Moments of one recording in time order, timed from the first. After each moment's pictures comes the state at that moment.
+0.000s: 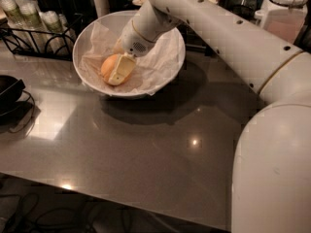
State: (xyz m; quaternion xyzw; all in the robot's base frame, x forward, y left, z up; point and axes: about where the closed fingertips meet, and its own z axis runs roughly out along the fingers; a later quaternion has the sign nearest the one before) arm 0.663 0.102 0.866 -0.69 0.64 0.18 0.29
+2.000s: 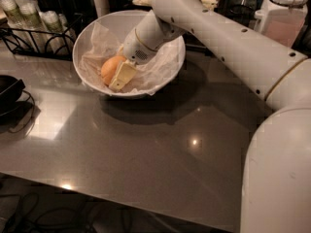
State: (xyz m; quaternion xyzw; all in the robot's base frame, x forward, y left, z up) arm 0.653 0.101 0.849 -0.67 0.65 0.21 0.29
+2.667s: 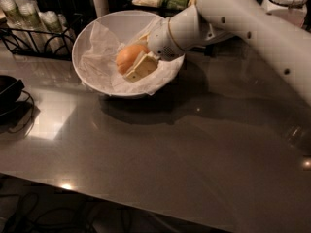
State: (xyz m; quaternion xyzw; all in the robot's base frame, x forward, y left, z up) arm 0.624 0.045 0.909 -0.61 0.64 0.22 0.40
